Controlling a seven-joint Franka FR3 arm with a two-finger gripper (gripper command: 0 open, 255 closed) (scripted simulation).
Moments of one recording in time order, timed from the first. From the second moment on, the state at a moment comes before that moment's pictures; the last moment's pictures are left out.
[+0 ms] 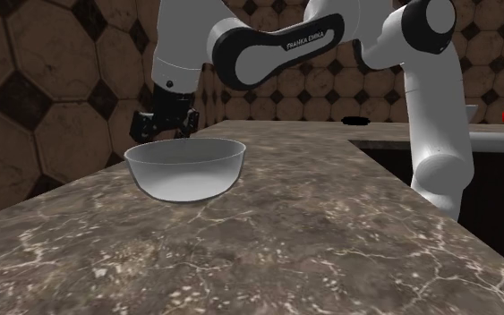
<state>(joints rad) 0.08 0.25 0.89 -1.70 -0.66 2.07 1.15</state>
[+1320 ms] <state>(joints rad) 0.07 0.27 0.90 -1.69 -0.64 2.06 1.12</state>
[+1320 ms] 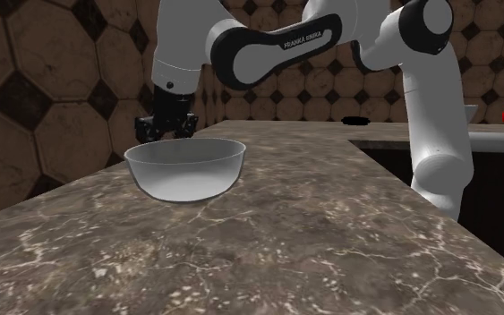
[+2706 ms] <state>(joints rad) -0.09 0.30 1.01 -1.63 -0.26 1.81 0.71</state>
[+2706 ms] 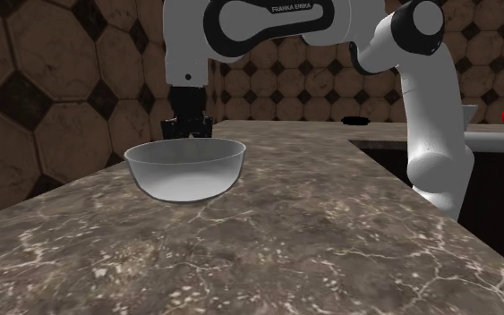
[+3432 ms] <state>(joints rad) -0.09 0.30 1.01 -1.61 -0.26 1.79 0.71</state>
